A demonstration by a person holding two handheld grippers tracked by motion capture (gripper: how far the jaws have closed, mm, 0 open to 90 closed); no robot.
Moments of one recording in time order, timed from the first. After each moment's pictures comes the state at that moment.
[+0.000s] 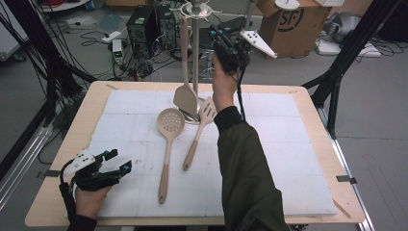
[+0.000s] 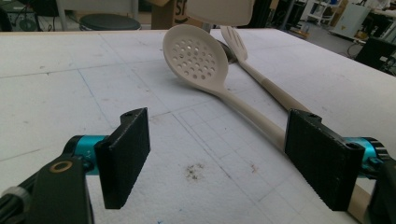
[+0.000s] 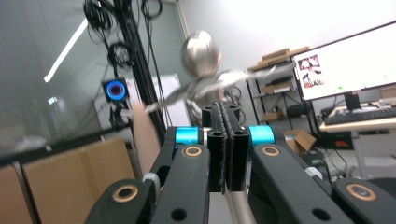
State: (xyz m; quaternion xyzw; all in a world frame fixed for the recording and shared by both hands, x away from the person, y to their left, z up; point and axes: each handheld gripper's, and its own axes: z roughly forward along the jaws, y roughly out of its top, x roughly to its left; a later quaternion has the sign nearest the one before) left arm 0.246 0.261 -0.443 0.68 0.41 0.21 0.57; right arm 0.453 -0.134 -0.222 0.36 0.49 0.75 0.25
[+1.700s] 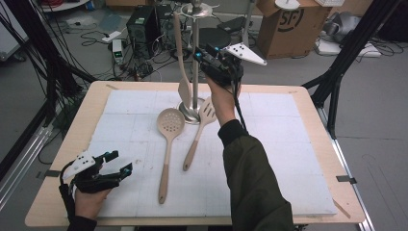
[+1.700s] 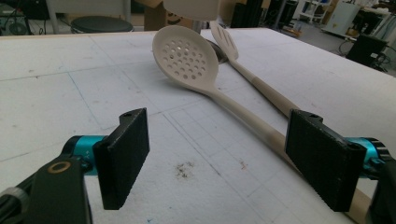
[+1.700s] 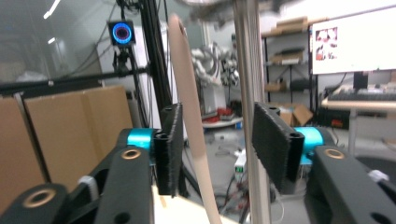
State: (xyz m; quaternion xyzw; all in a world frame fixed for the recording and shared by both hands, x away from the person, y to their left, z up) left arm 0.240 0.260 -0.441 0.69 0.39 0.20 0.58; right arm 0.436 -0.123 -0.249 0.33 0.60 0.68 0.26
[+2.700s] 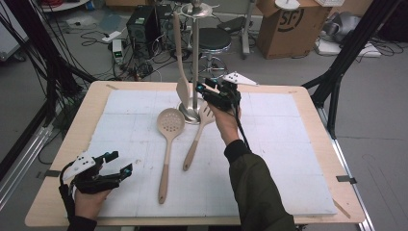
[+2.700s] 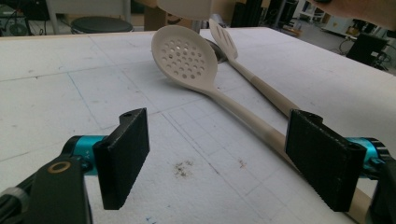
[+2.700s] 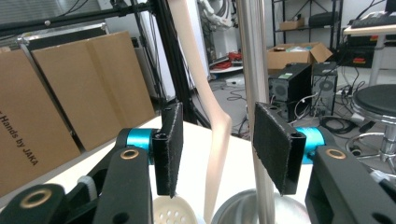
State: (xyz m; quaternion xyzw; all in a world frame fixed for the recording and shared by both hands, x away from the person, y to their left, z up) left arm 0.239 0.259 -0.440 0.69 0.39 0.20 0.57; right arm 0.438 -0.136 -0.334 0.36 0.66 0.63 0.19
